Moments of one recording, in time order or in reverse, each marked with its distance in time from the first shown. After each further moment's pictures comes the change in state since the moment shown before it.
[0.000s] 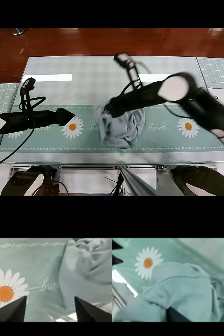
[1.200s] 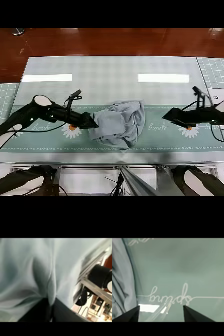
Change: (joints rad) left arm -0.149 -0.655 0.096 -0.442 -0.124 0.301; right arm -0.885 0.200 -0.547 -0.008 0.127 -0.089
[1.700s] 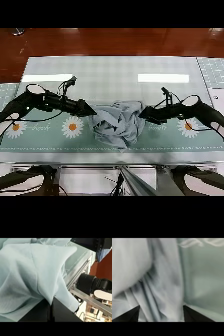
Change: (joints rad) left arm 0.094 -0.062 0.123 -0.057 -0.072 0.080; right arm 0.294 -0.298 0.058 0.294 -0.175 -0.082
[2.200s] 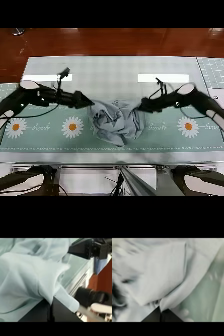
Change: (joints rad) left arm 0.053 0.034 0.074 -0.084 0.044 0.021; right arm 0.025 -0.058 0.249 -0.004 0.077 -0.026
